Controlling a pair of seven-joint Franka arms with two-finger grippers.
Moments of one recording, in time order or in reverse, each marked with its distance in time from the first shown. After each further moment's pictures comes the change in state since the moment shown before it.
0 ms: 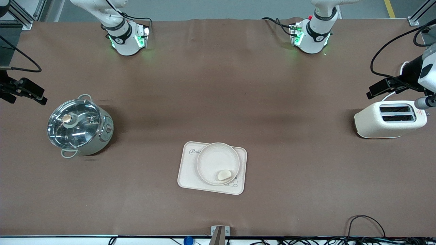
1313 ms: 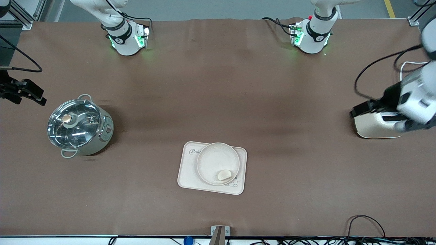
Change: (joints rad) left arm -0.058 0.170 -0.007 -0.011 -0.076 0.204 -0.063; right arm 0.001 0.001 0.002 -0.001 0.001 -0.005 0.001
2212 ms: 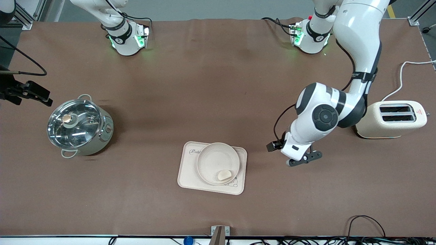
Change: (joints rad) left arm -0.316 0.352 -0.005 0.005 0.116 0.402 -0.384; right arm 0.003 0.023 0.003 -0.009 0.000 -0.007 -0.002
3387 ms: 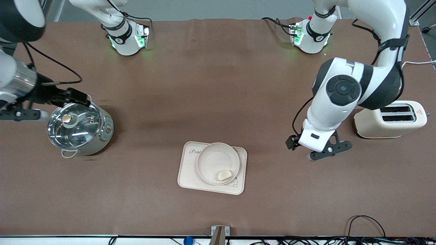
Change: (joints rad) left arm 0.026 -0.159 0.014 0.081 0.197 -0.205 -0.043; right arm 0.113 0.054 0.004 -0.067 0.173 0.013 0.093
